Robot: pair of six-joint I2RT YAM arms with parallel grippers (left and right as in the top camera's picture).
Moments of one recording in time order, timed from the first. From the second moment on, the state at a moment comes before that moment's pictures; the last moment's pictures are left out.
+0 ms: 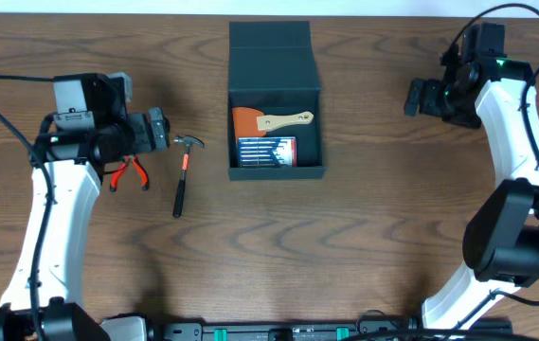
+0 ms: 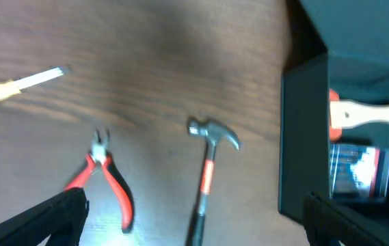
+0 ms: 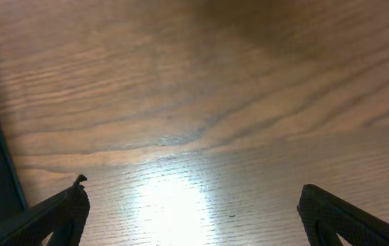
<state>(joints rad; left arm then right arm) 0.09 1.45 1.14 -0.70 0.23 -0.10 -0.14 1.92 1.63 -0.96 -0.07 0.12</state>
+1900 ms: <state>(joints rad) -0.13 1.91 1.16 -0.62 -0.01 -0.04 -0.14 1.92 1.63 -0.99 -0.07 0.15</state>
